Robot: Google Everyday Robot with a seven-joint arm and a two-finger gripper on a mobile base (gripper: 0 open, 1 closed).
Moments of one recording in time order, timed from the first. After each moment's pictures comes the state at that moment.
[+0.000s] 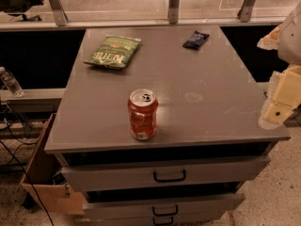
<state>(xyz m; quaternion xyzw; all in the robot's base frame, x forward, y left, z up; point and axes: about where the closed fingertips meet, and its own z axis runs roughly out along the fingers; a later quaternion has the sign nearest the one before) 0.438 -0.216 0.979 -0.60 0.78 -0.04 0.16</state>
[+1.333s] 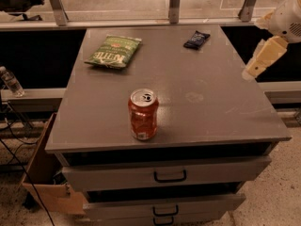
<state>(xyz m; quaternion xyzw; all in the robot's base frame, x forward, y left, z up) 0.598 -0.265 0.953 -0.55 0.79 0.01 0.28</state>
